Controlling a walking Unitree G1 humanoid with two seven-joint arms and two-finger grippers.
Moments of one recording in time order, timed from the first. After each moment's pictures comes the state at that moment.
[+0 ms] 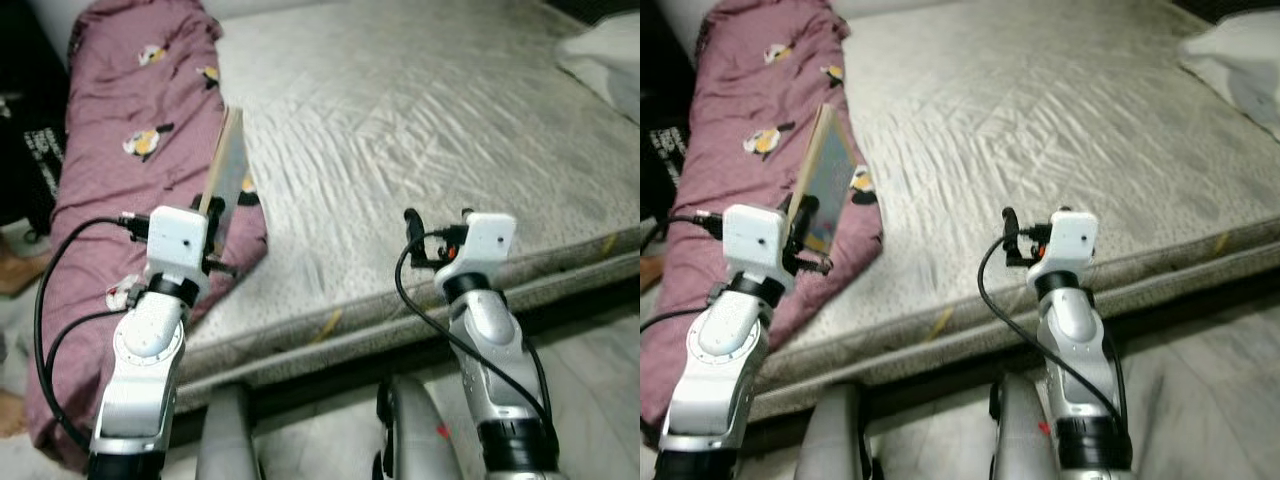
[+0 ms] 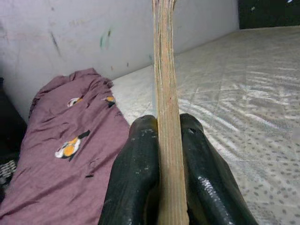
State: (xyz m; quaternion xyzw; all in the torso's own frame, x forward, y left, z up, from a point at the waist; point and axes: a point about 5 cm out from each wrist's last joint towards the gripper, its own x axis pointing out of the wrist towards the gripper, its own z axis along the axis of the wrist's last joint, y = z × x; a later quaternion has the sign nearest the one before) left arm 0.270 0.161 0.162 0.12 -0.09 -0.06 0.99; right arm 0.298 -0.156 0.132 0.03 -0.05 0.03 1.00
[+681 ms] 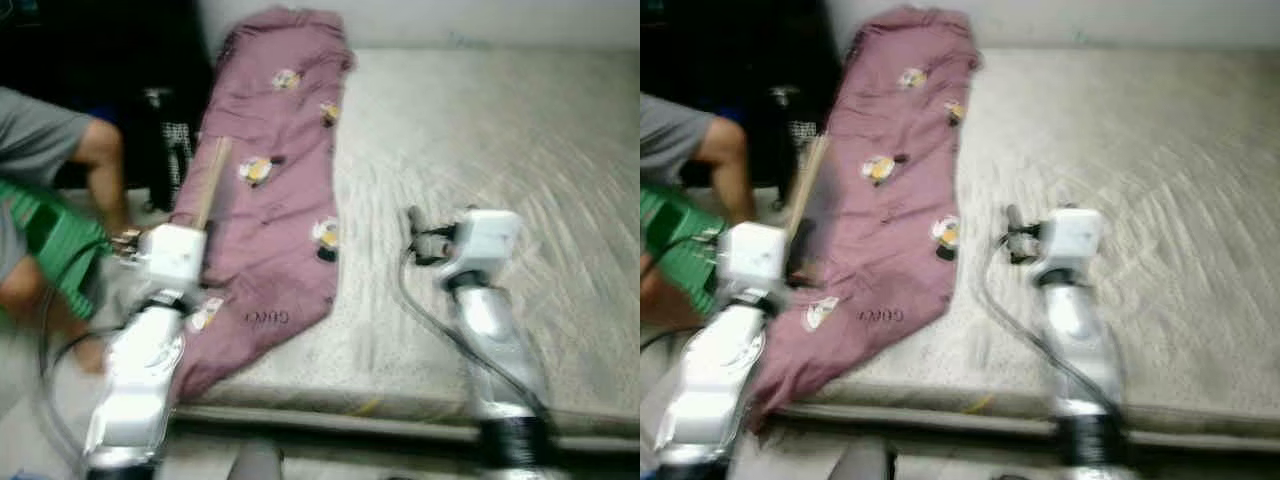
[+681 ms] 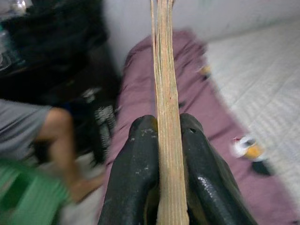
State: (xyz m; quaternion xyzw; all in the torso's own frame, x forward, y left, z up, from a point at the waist) left arm 0.258 0.189 0.123 0.12 -0.01 0.00 0.99; right arm 0.301 -0.133 0.139 0.03 -0.06 0.07 1.00
